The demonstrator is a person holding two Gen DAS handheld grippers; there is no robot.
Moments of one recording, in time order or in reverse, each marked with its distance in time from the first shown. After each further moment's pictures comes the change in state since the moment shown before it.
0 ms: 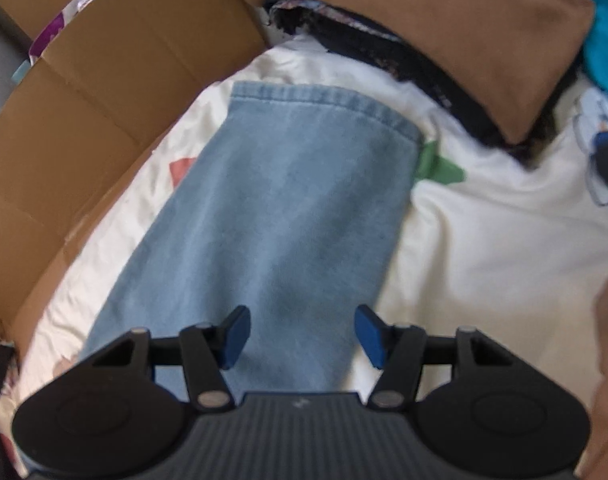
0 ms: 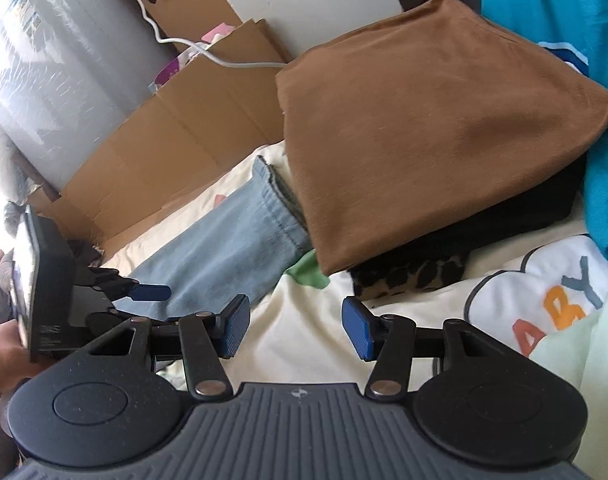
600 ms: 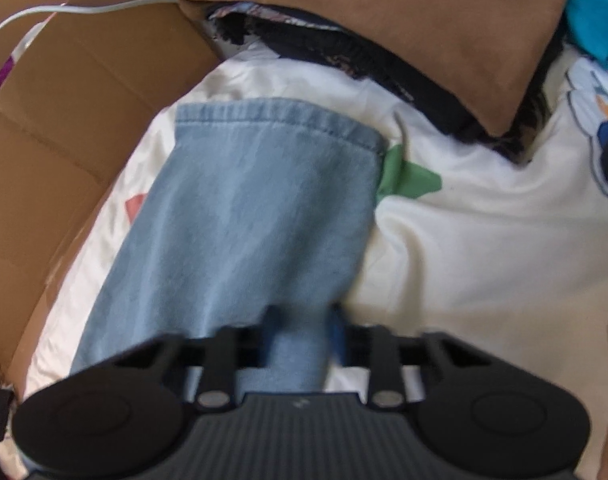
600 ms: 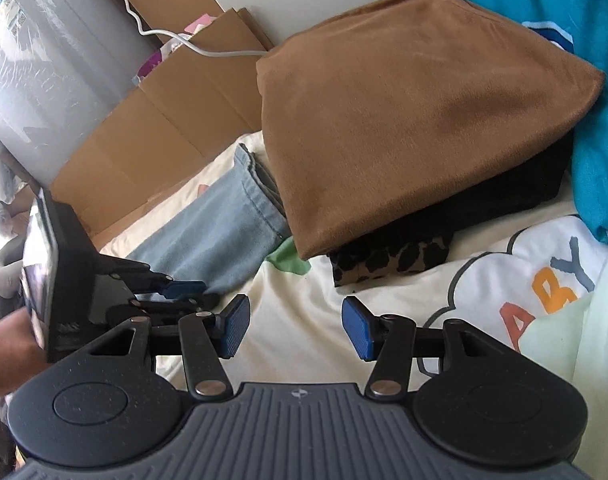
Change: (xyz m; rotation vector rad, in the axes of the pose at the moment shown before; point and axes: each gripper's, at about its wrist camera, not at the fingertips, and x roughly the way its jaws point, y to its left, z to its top) left arm 0.014 -0.028 0.015 0.093 -0.039 -0.035; right arm 0.006 -0.009 -0.008 0.021 0.024 -0.021
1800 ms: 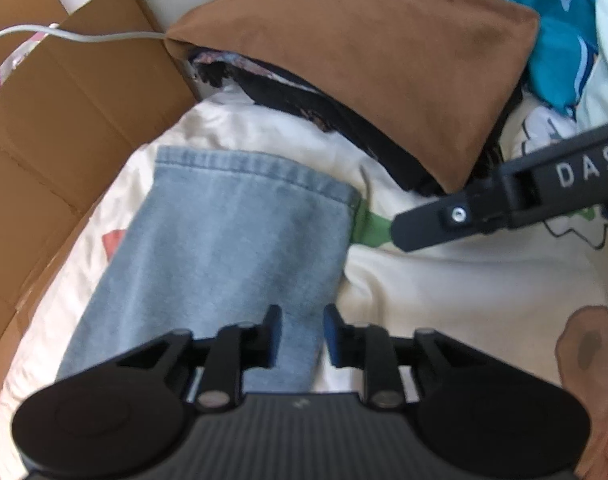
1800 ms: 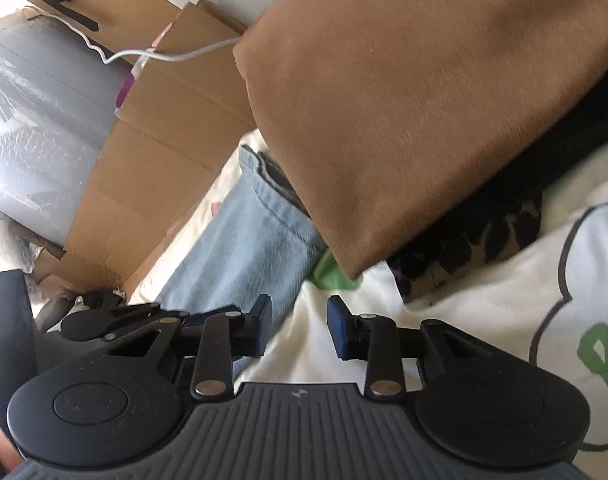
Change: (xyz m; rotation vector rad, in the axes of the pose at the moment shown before) left arm -0.008 0.006 0.009 -0.013 -0.105 -0.101; right arm 0.071 -0.001 0.008 0.244 0.034 0.124
